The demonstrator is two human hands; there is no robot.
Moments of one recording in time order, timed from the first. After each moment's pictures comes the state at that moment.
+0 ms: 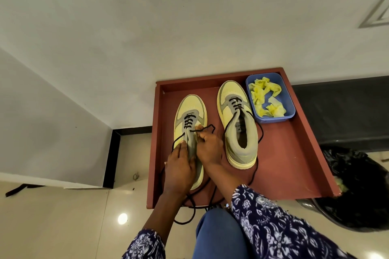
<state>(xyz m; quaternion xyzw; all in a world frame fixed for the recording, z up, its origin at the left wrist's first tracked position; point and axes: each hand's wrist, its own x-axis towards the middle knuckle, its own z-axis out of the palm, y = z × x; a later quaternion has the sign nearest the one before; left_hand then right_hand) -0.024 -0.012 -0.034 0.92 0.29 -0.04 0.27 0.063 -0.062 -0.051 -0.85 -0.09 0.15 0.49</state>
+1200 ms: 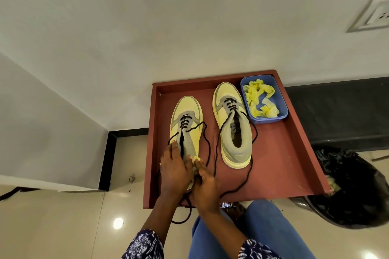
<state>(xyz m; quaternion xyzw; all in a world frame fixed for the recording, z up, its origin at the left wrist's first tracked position) -0.029 -0.018 -0.032 0.89 0.34 -0.01 0.30 -0.027 -0.099 -0.077 -0.83 -0.08 0.14 0.54</state>
